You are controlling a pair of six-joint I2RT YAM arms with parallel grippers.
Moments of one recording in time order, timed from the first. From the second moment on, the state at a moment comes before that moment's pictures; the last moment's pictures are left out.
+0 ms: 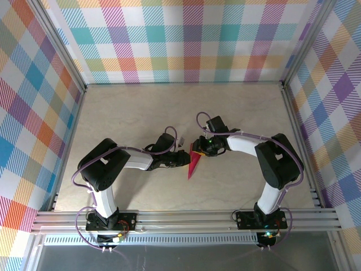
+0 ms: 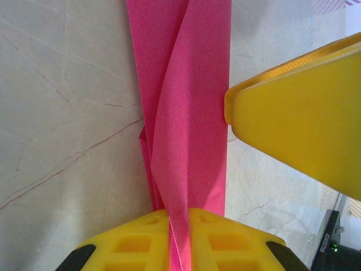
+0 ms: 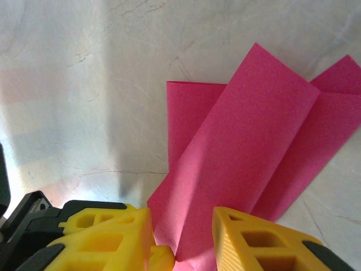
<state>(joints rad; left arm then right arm) -0.69 1.82 0.75 0.30 0.46 -0.78 0.53 1.76 0.97 -0.27 -0.45 0.69</state>
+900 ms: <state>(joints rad) -0.69 1.82 0.77 0.26 0.45 -0.79 0.53 1.77 0.96 -0.30 -0.41 0.67</state>
